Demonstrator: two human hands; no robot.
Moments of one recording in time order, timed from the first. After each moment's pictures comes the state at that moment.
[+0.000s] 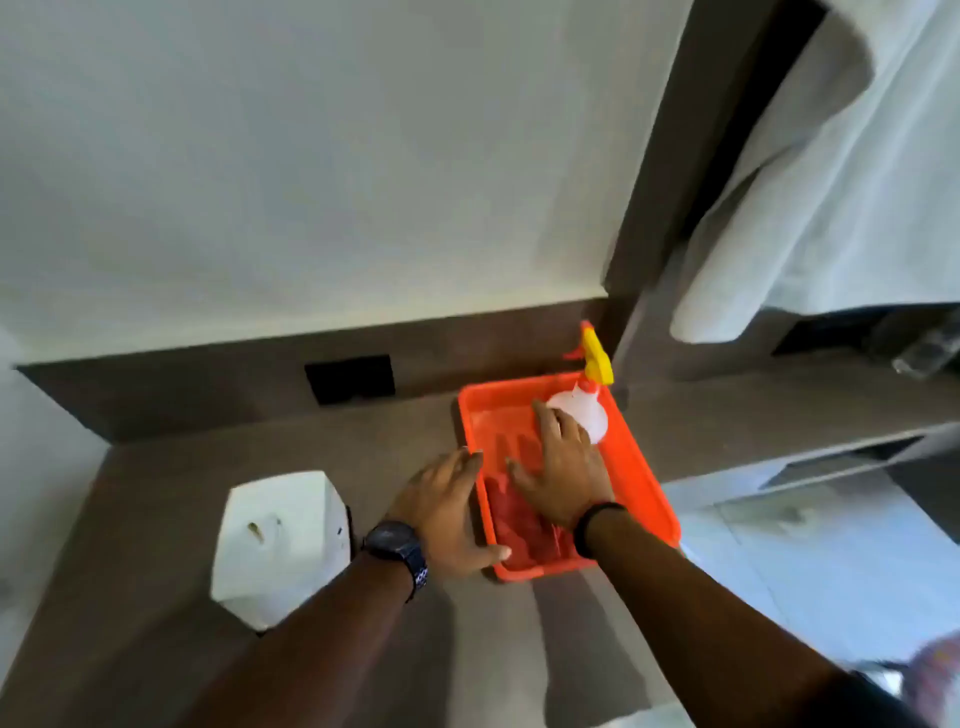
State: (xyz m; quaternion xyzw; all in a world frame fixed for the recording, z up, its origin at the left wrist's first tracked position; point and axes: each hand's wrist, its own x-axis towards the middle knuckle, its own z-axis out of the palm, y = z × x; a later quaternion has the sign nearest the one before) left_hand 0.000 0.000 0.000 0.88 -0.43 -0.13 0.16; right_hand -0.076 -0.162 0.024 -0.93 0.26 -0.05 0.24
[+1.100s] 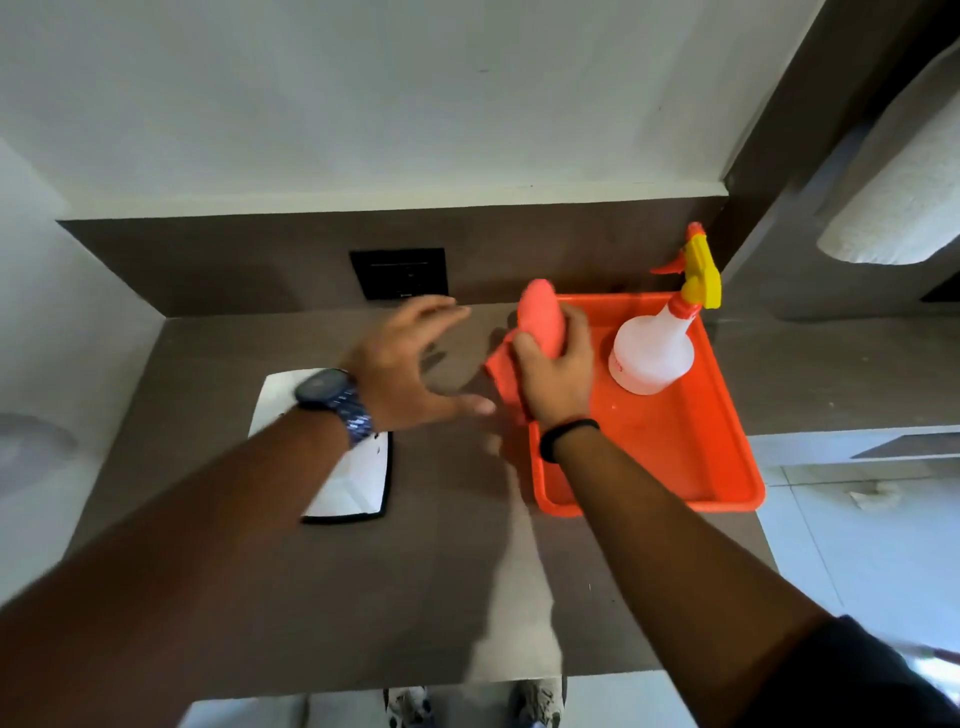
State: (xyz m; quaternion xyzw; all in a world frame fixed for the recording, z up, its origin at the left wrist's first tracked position) left_hand 0.067 0.044 0.035 0.86 -0.40 -0.06 0.30; right_hand -0.002 -0.115 -0.009 -0.68 0.34 -0.21 0.61
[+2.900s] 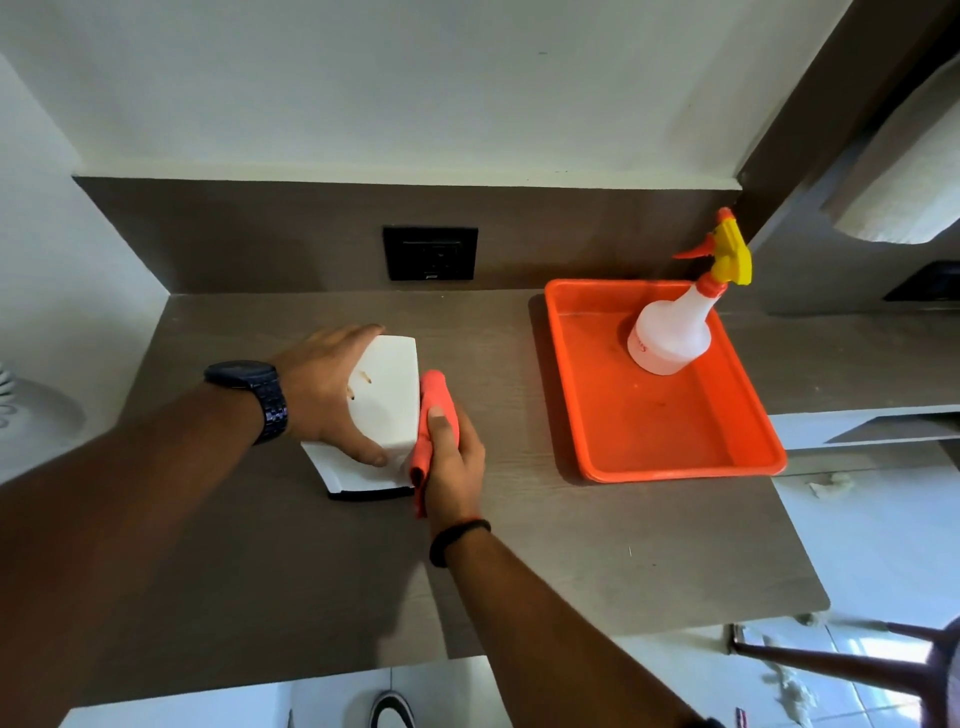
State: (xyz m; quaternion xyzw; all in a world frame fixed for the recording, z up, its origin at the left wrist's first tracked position) left_hand 0.096 0.168 0.014 0.91 -0.36 -0.20 0.07; right_hand -0.035 0.068 -0.066 -0.55 0.34 -0.13 0.75
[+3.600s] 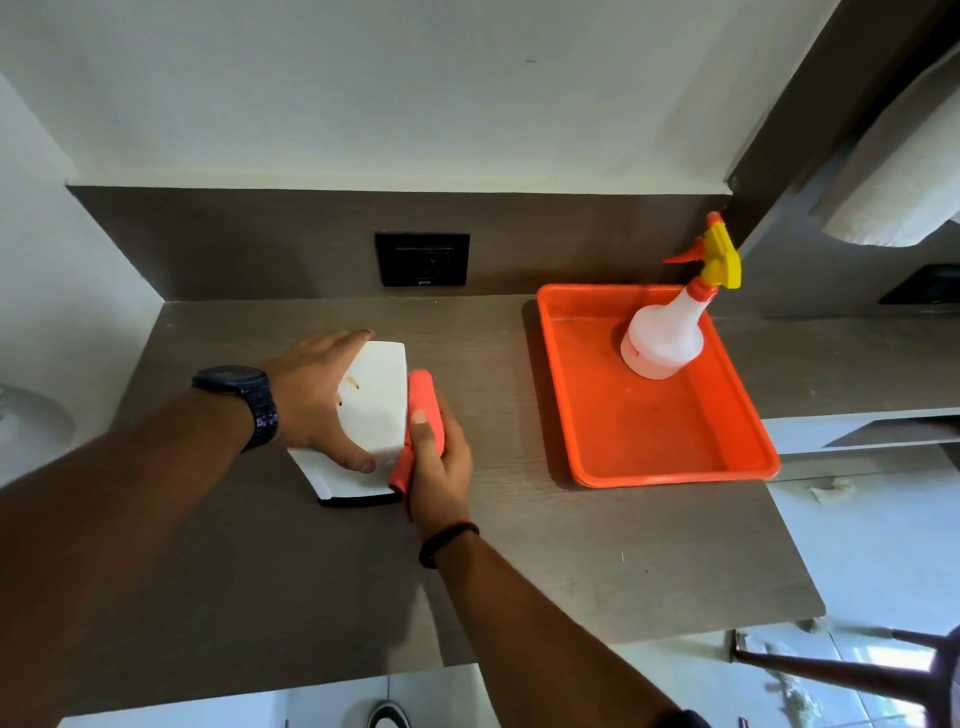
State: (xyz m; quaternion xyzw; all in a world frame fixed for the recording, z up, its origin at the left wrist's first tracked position) left_hand 0.094 0.166 0.012 0.91 -0.35 -0.19 0.06; right_hand -0.035 0.069 -0.072 -0.59 0.29 -0.14 0.74
